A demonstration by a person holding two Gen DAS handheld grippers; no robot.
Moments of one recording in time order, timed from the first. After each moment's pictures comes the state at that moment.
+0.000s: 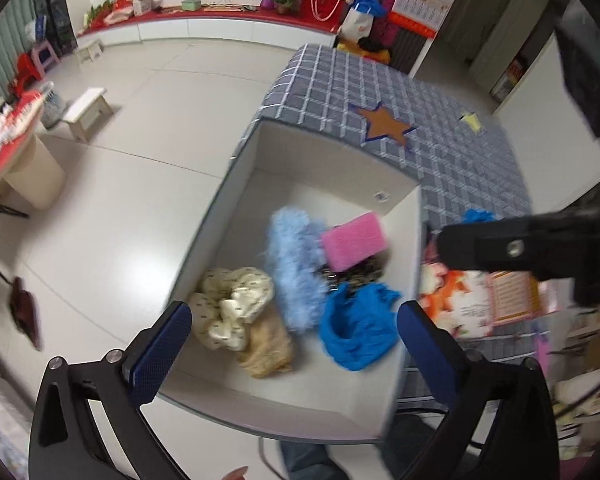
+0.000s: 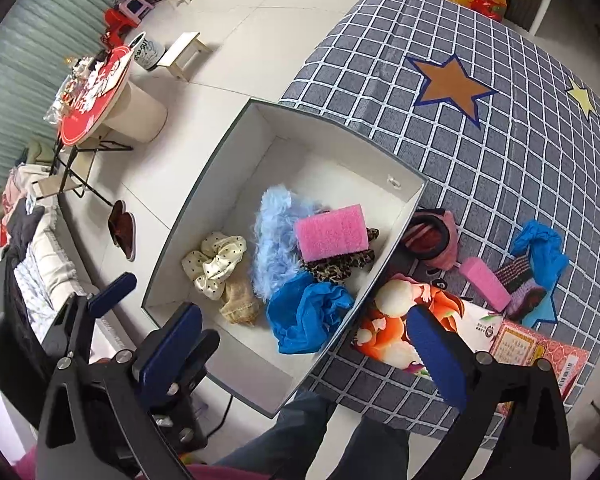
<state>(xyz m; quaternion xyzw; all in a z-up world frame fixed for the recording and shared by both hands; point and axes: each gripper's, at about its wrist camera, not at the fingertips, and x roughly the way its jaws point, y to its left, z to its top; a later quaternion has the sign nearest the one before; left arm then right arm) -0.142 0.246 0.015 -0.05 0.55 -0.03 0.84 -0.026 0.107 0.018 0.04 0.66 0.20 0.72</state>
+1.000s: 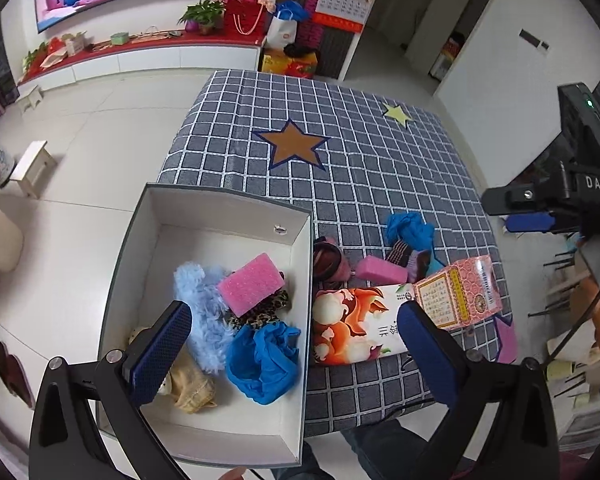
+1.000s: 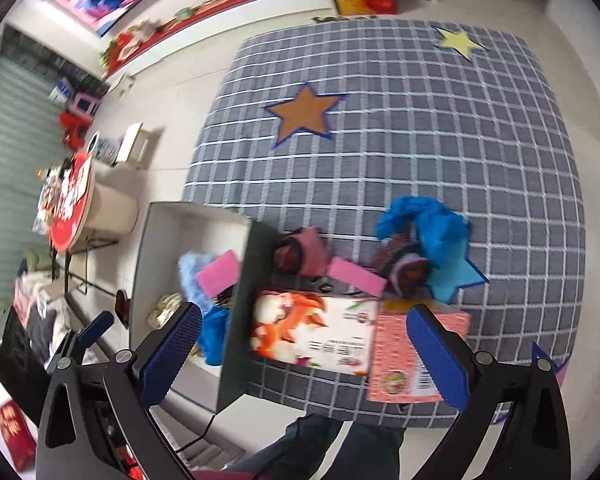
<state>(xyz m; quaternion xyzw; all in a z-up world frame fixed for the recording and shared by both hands) -0.115 0.153 0.049 0.02 0.53 -0.13 0.84 -0.023 -0.078 0.044 0.18 0.63 0.08 0.75</state>
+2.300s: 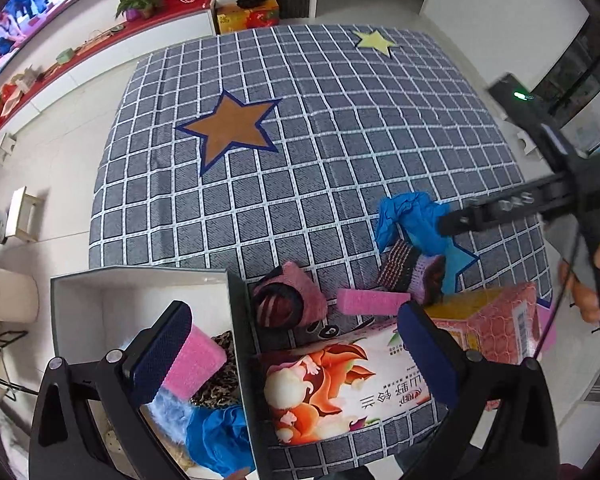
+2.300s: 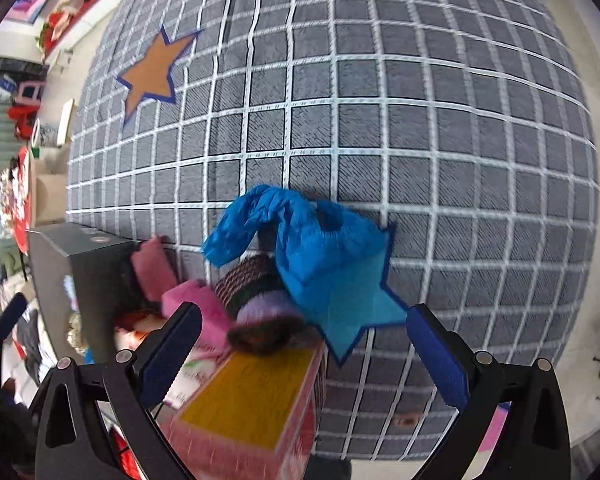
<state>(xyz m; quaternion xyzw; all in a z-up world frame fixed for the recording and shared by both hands) -0.017 0.023 -0.023 0.15 0.60 -0.14 0.77 0.056 -0.182 -0.122 0.17 0.74 0.06 0.65</state>
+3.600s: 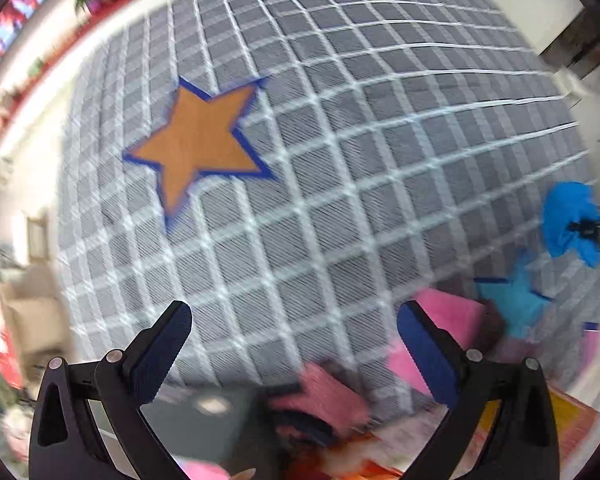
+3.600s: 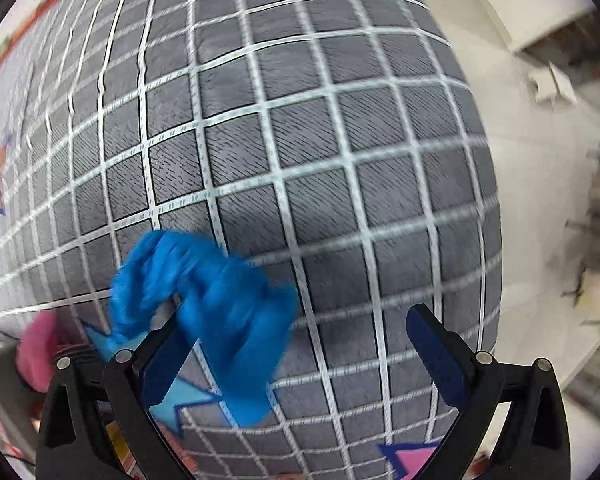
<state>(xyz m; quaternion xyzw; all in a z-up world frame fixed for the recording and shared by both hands) 0.100 -0.017 -0.110 0.22 0.67 -0.13 0.69 0.018 -0.394 -0.169 0.19 0.72 -0.14 0.65</state>
